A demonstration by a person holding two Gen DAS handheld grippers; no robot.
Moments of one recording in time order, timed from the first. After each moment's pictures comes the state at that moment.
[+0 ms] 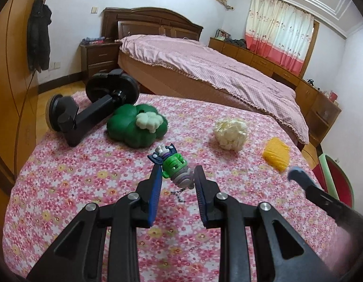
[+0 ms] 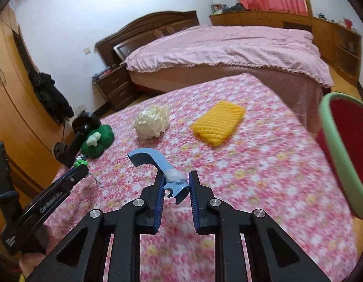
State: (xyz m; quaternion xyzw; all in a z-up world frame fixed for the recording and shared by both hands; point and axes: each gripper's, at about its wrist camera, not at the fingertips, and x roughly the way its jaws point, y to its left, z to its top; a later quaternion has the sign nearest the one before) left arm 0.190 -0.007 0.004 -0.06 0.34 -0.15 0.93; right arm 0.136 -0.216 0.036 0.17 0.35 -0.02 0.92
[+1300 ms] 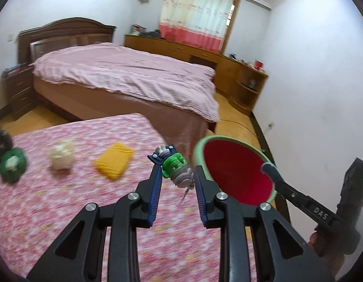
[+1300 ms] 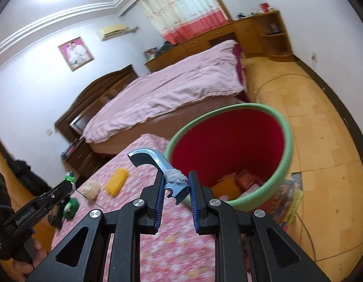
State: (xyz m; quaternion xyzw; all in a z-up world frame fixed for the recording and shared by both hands) left arm 0.101 -0.215 0.092 0.00 0.33 -0.38 0.86; right arm -0.026 -0.398 0.076 0.31 0.23 -0.19 0.91
